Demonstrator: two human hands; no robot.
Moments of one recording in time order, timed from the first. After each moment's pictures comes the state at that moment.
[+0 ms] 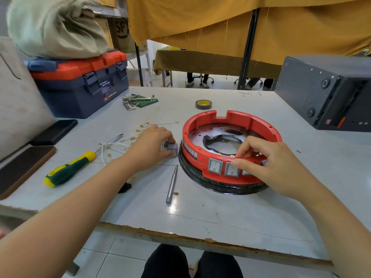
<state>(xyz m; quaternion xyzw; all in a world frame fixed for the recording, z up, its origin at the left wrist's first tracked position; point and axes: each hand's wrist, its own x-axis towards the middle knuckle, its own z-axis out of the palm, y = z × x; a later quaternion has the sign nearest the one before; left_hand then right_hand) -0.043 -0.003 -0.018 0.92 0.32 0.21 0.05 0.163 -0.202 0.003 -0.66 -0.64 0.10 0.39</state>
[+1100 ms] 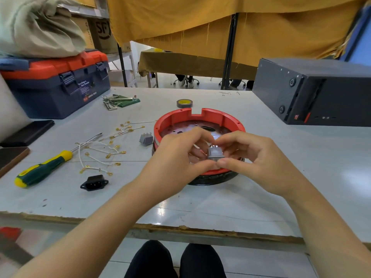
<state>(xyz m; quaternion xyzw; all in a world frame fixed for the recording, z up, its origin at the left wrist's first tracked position) -0.004 -0.145 0.019 0.89 0.19 0.33 0.27 0.166 -0.235 0.009 -0.56 -0.64 0.18 0.49</state>
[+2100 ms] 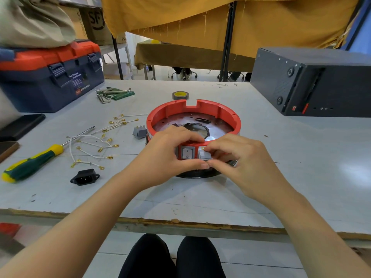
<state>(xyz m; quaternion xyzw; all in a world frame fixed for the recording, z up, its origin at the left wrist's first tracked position) 0.000 -0.120 0.001 0.92 0.18 0.26 0.21 0.148 -0.240 -0.002 -0.62 -0.68 -0.01 0.39</state>
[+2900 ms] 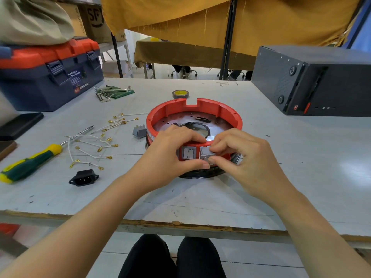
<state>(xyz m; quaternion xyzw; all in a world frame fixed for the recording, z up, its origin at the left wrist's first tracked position) 0.003 -0.119 -0.005 0.92 0.17 0.29 0.19 0.155 -0.233 -0.008 -0.60 -0.68 -0.04 0.43</state>
